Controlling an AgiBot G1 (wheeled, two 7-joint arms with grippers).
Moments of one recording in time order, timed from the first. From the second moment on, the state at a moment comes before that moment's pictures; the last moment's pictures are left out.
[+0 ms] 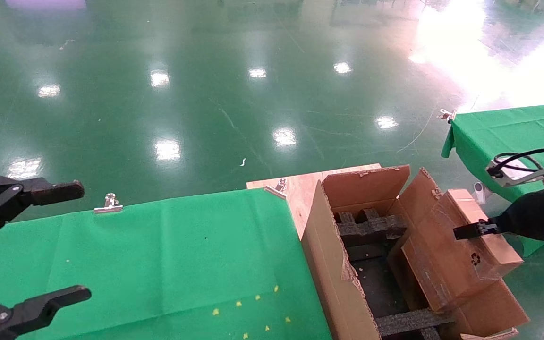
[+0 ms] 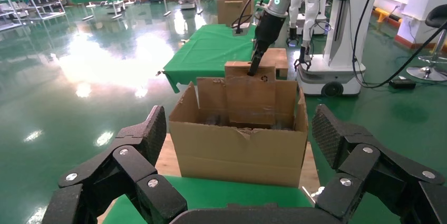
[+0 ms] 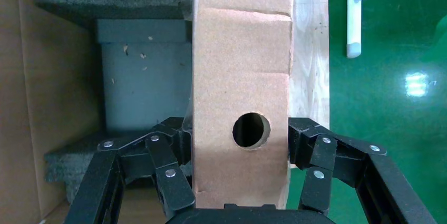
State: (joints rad) left arm -1.09 0.59 0.34 -1.26 0.69 1.47 -0.15; right arm 1.90 -0.35 -1.50 0.99 -1.63 -1.16 1.39
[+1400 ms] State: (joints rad) left arm -1.09 0.59 0.34 -1.26 0.69 1.47 -0.15; right arm 1.80 -0.41 -1.52 1.04 -1.68 -0.93 1.46
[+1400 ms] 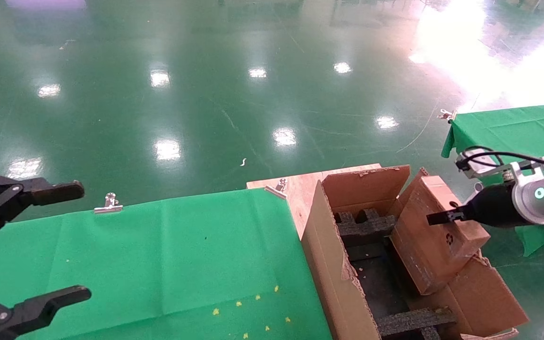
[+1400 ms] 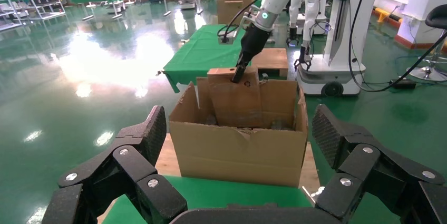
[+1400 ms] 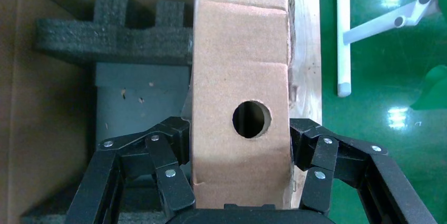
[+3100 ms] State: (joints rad) left arm -1.09 0.59 0.34 -1.26 0.69 1.47 -0.15; right arm 1.56 -0.67 -1.56 0.67 -1.57 -0.83 1.25
